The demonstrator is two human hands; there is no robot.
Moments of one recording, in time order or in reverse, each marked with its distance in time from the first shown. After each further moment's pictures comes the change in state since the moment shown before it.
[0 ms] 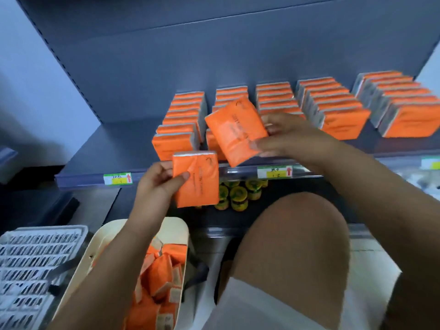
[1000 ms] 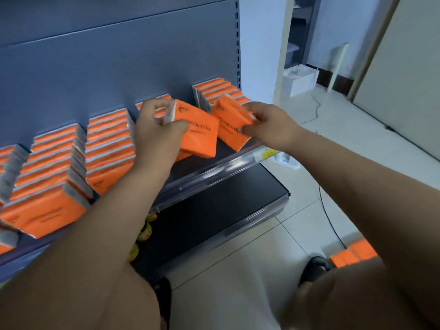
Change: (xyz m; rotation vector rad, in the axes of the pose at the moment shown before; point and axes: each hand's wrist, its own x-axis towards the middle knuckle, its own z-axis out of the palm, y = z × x) left_hand 0.035 0.102 0.386 0.043 -0.251 0.134; right_hand -0.112 0.068 -0.286 -0.494 0.627 0.099
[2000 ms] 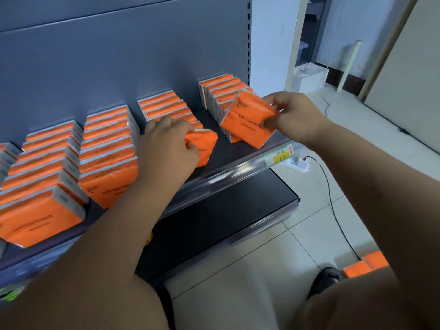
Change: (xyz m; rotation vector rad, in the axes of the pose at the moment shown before) left_hand 0.024 -0.050 -0.005 0.993 -0.091 0.513; right_hand 0.034 0.024 -0.012 0.052 0.070 0.041
